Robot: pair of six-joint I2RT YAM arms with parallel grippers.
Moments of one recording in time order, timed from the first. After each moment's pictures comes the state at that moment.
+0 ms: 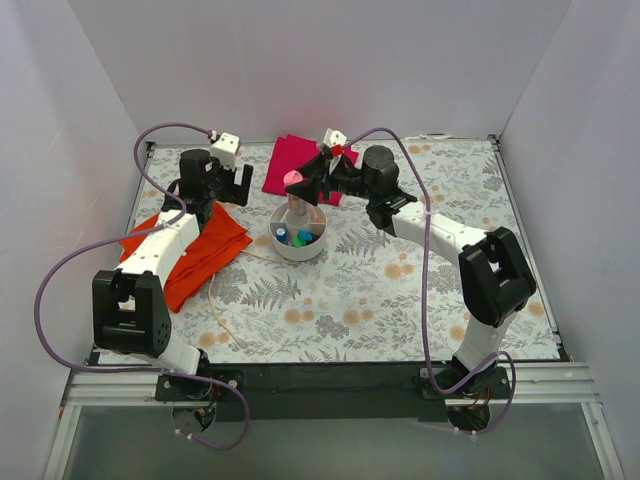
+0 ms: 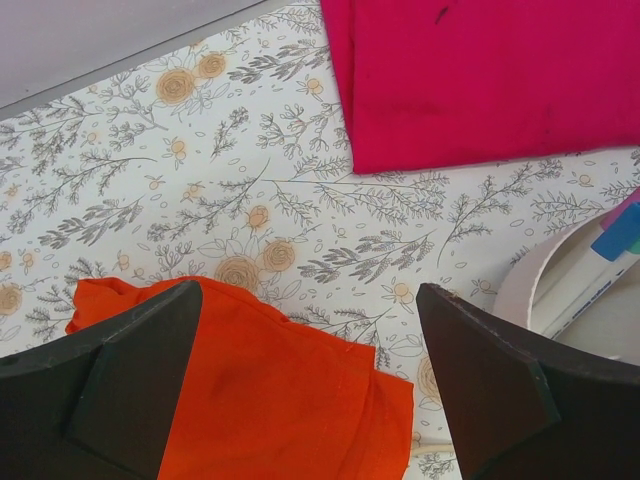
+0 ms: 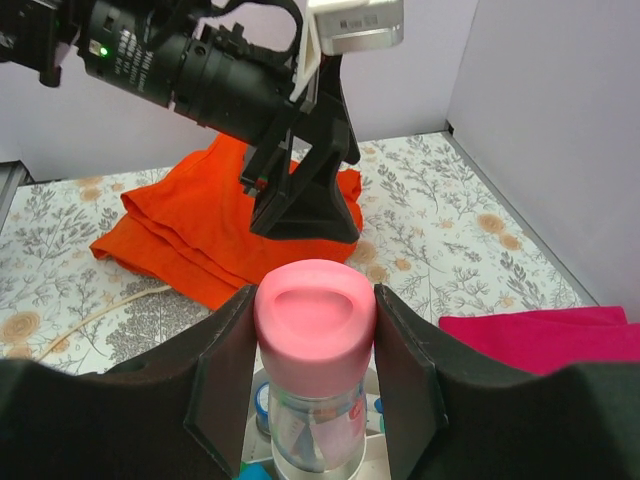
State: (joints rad) left arm -0.12 1.52 1.13 -0.06 0.11 0.21; right arm 0.63 1.76 1.30 0.57 -0.72 0.02
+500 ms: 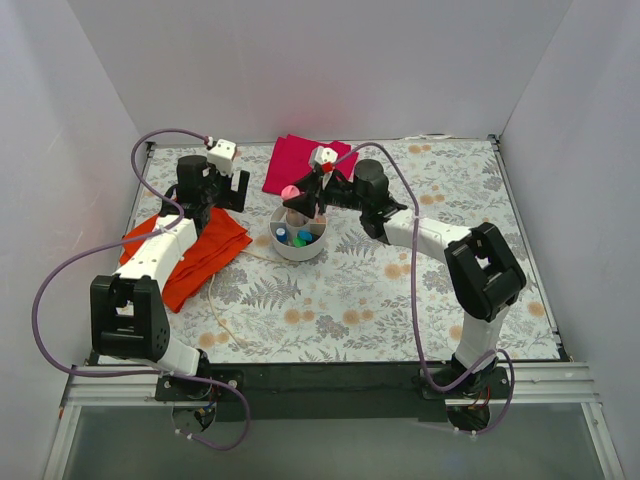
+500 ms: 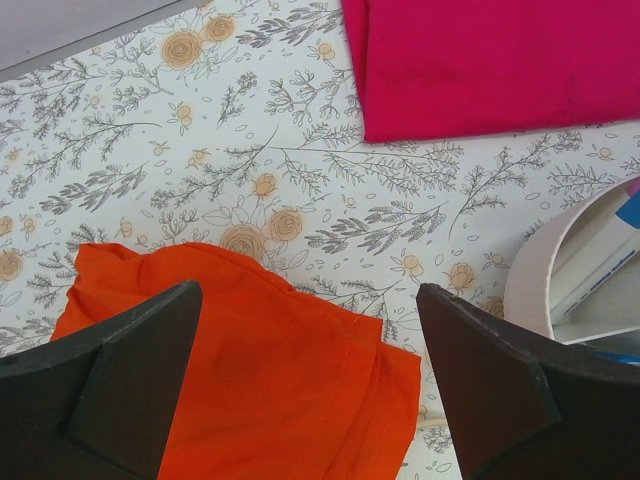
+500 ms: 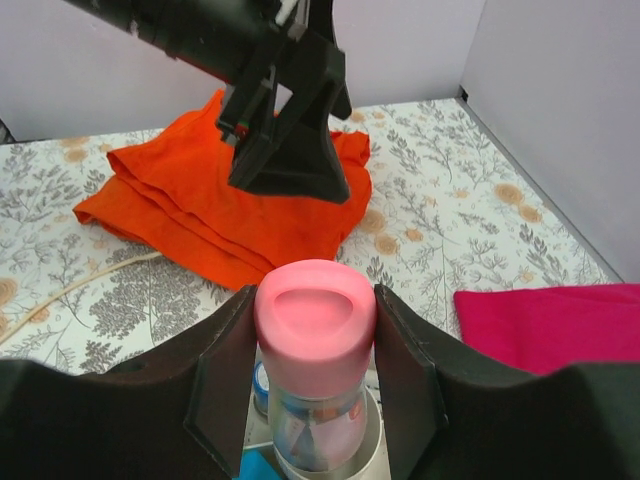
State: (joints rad) left arm -0.11 1.48 1.07 -0.07 0.09 0.21; right arm 0.65 1.82 1.24 0.62 -0.71 -0.04
